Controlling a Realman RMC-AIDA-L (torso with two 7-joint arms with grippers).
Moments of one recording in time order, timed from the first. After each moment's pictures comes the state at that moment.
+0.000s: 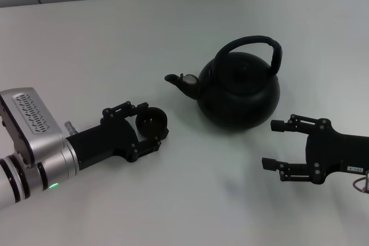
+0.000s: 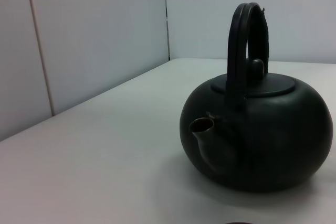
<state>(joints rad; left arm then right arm) -0.64 -2.08 0.67 -0.02 1.77 1.15 -0.50 0.28 2.08 -0.59 -0.59 -2.03 -1.66 0.91</state>
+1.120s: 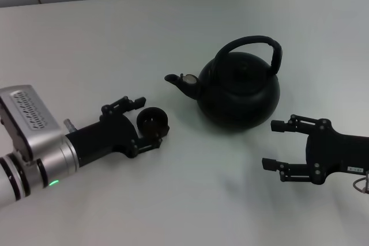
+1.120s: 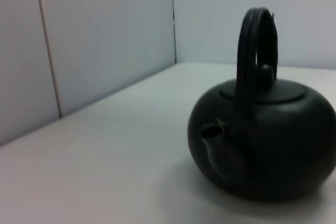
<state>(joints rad) -0.65 -2.08 0.65 -0.03 1.76 1.15 -0.50 0.28 2.08 -0.59 -0.59 -2.03 -1.66 0.91</state>
